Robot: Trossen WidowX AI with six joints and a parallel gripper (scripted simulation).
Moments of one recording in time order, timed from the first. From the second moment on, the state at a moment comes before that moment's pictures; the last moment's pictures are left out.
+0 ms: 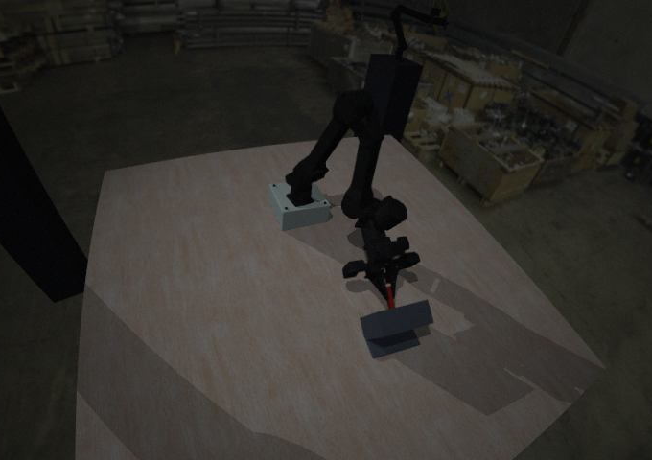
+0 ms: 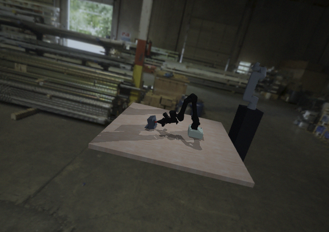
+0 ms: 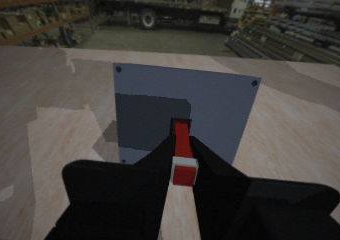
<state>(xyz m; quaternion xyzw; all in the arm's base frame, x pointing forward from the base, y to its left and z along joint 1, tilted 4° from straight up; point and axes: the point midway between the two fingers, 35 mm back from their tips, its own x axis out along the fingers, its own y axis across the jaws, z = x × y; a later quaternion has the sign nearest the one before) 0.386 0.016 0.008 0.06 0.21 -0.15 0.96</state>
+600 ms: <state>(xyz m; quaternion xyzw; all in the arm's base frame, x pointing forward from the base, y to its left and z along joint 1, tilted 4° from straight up) 0.391 0.015 0.006 0.06 0.21 -0.15 0.96</state>
